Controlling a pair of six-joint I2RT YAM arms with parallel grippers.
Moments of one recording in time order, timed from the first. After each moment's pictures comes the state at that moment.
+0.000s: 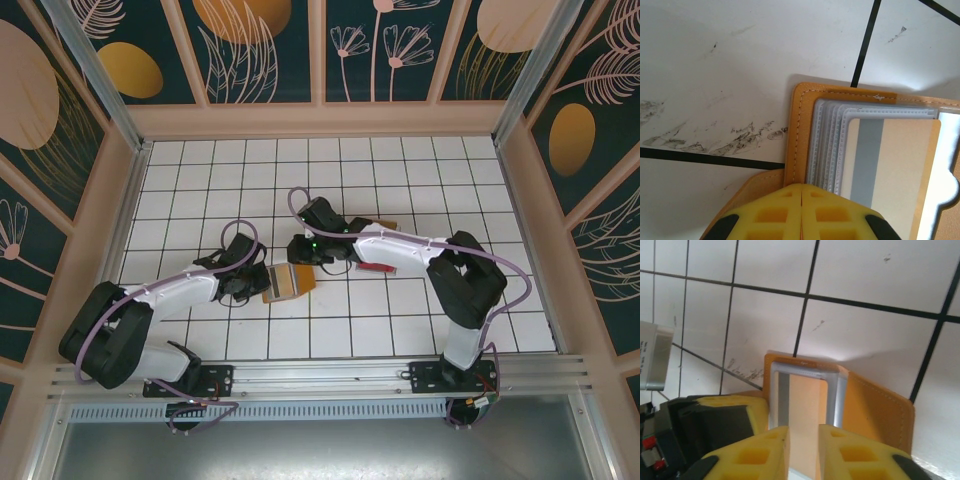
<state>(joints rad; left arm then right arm) -0.55 1.38 0.58 -0.32 0.07 -0.91 0.88 1.80 1.21 -0.32 -0.26 0.75</state>
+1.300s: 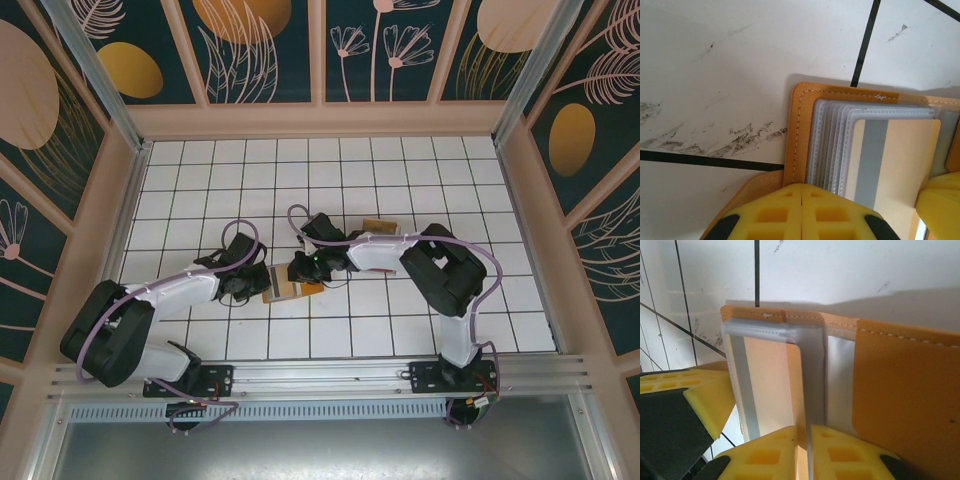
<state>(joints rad) -0.55 1.39 0.59 -0.32 0.08 -0.90 0.86 1.94 1.11 -0.16 -0.48 0.83</state>
